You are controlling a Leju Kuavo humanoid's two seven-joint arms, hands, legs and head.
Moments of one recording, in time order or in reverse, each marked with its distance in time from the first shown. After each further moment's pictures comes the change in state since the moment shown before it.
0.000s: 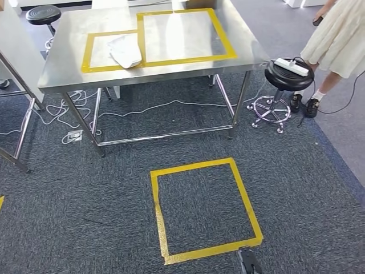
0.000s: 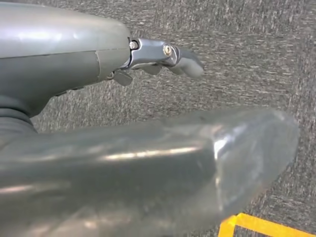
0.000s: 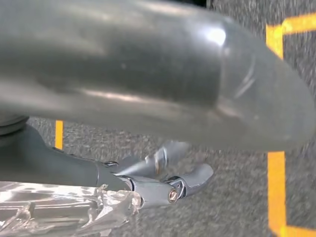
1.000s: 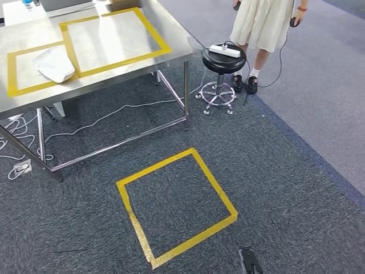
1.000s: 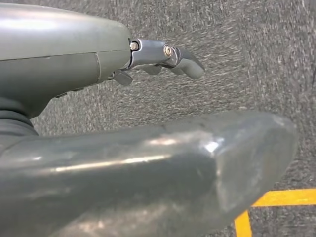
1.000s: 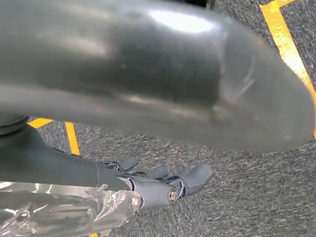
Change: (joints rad) left arm -0.008 0.000 0.032 0.005 -0.095 0.013 0.001; right arm -0.006 0.000 -0.010 0.000 0.000 0.007 0.006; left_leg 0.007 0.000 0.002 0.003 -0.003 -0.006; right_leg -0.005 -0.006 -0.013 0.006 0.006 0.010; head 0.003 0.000
